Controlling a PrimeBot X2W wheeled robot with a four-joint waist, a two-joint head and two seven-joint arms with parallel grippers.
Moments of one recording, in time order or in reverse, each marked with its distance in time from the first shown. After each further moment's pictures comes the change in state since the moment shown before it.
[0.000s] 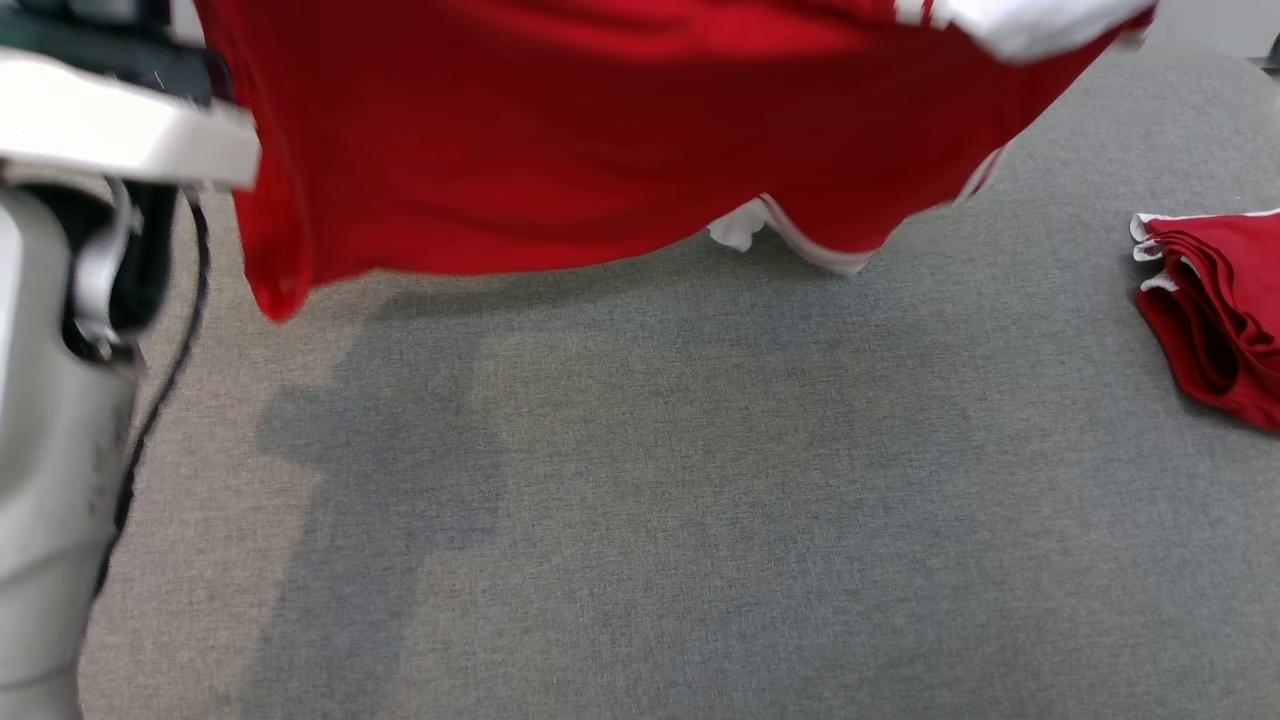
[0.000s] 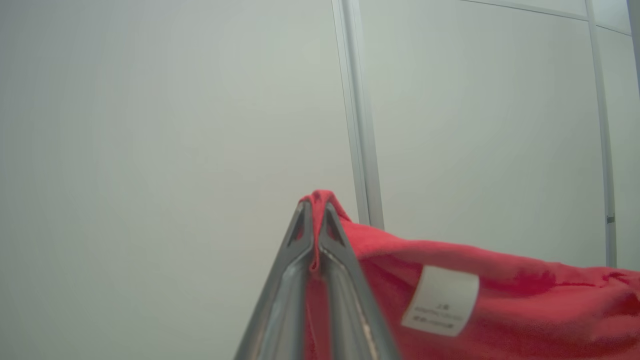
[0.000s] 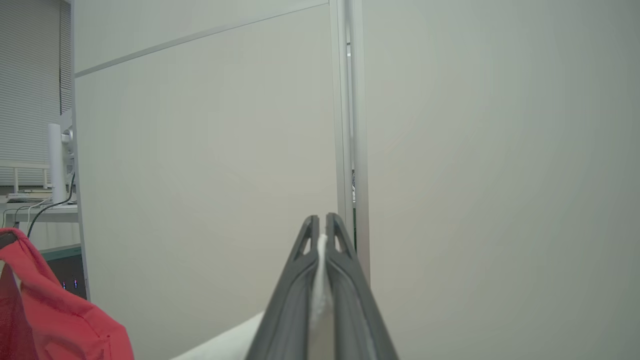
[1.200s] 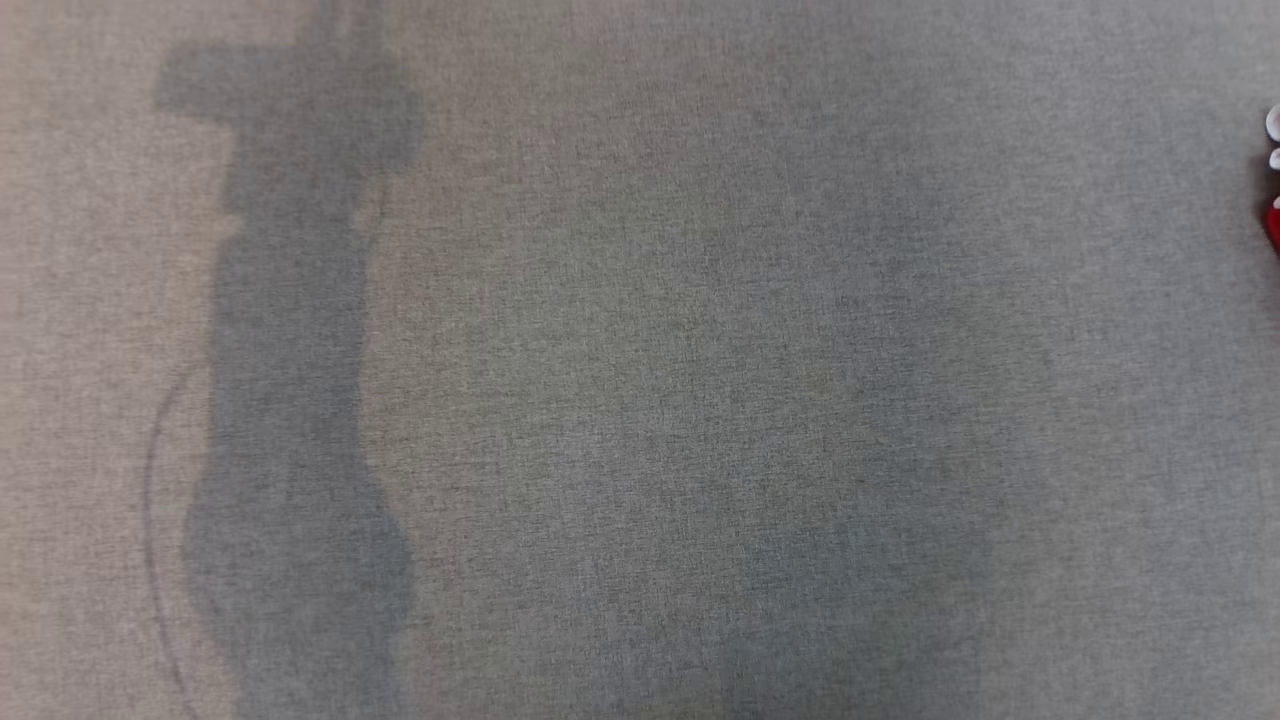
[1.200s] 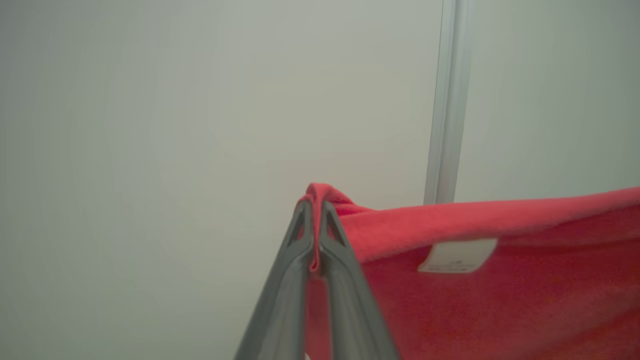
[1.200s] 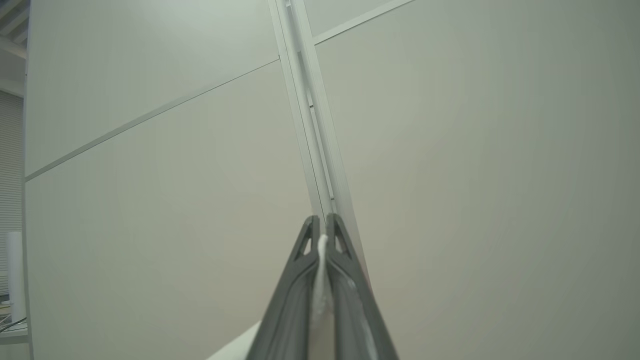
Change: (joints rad) left arm -0.743 -0.102 -0.035 0.800 -0.081 -0.154 -0.093; right arm -0.873 0.054 0.179 0.717 0.170 0.000 -0.252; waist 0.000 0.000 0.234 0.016
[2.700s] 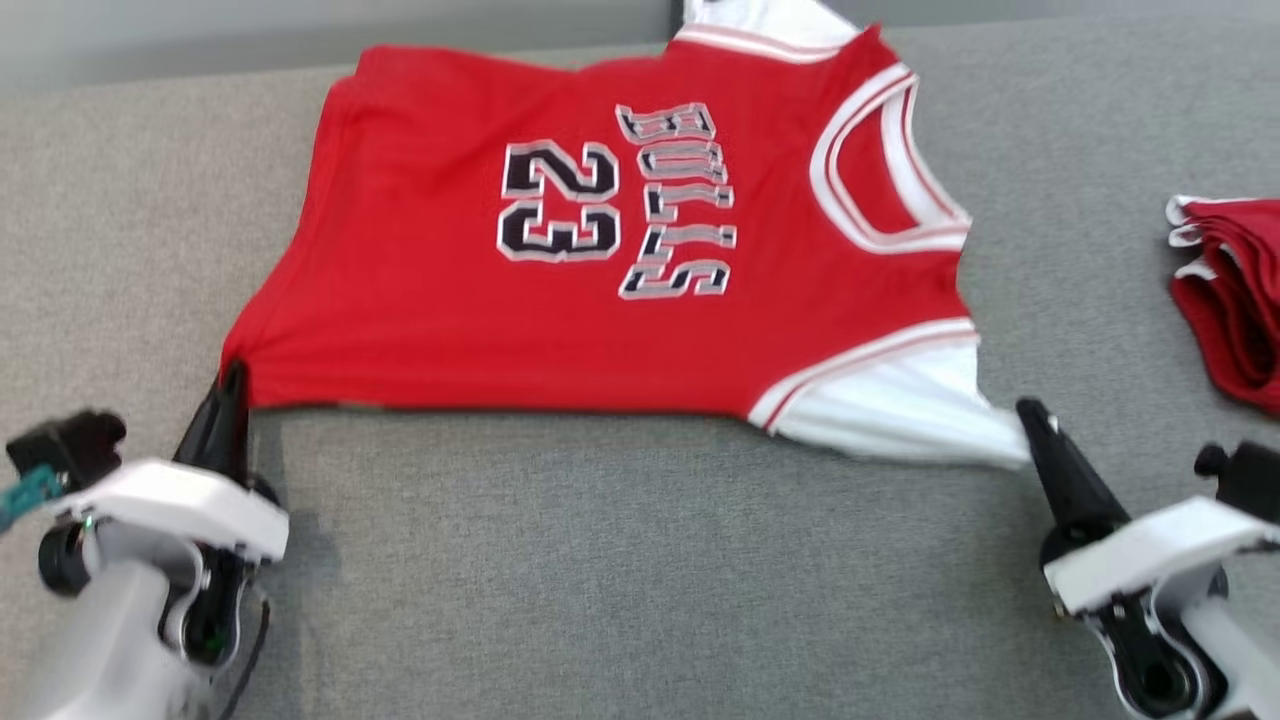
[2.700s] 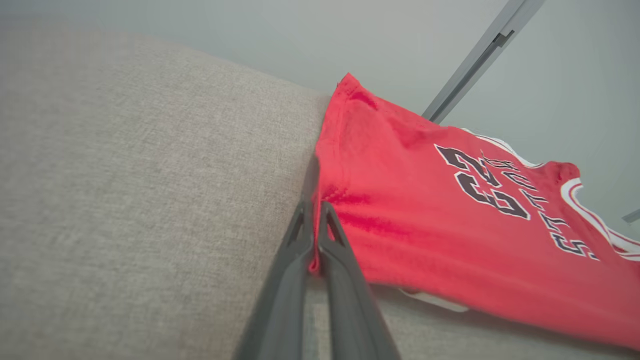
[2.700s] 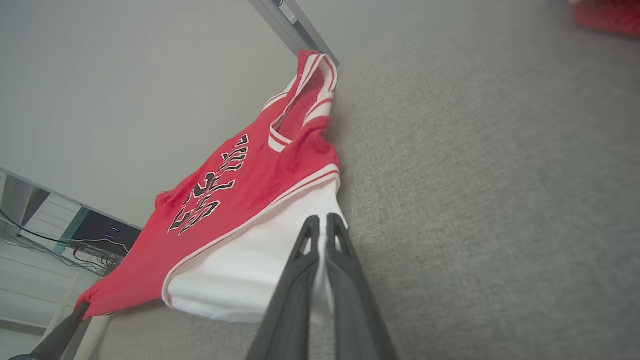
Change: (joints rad) left arm 1.064 0.066 -0.064 -0.136 -0.374 -0.001 -0.059; right arm 1.362 -0.127 0.232 -0.336 0.467 0.000 -0.025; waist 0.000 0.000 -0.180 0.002
